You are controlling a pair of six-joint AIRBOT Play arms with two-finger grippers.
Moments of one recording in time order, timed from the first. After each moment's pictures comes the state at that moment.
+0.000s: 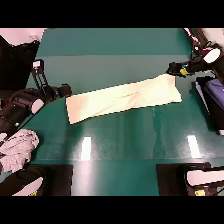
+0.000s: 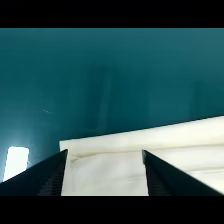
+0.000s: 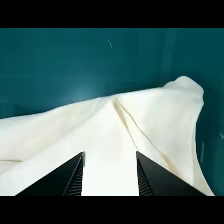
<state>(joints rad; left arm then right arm) -0.26 -1.05 0.81 1.73 -0.47 -2.12 -0.10 -1.57 1.49 -1.22 1.00 1.46</state>
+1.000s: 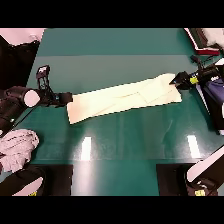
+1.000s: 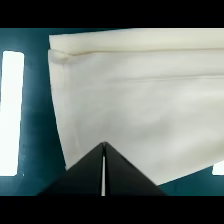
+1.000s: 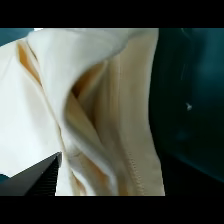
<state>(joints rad) -0.26 -1.05 0.89 1.50 -0.87 -1.98 -0.37 -2.03 1.86 -0.89 1.53 1.22</state>
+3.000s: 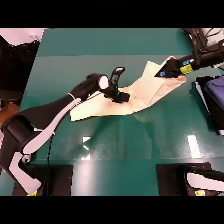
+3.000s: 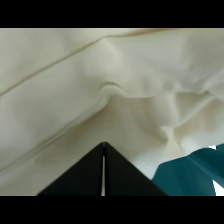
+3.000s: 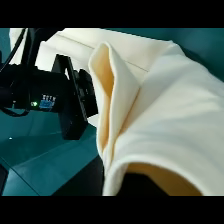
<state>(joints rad) -0.64 -1.83 1.64 1.18 -0.91 -1.67 0.03 -1.37 1.55 -0.89 1.45 1.37</state>
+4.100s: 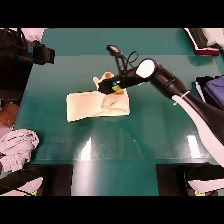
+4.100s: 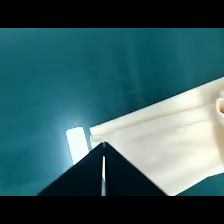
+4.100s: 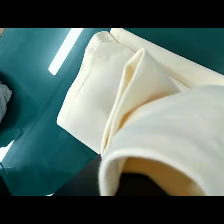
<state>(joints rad) -0.25 -1.21 1.68 1.61 -1.30 -1.57 0.61 -1.59 1.55 -0.88 0.91 1.43</state>
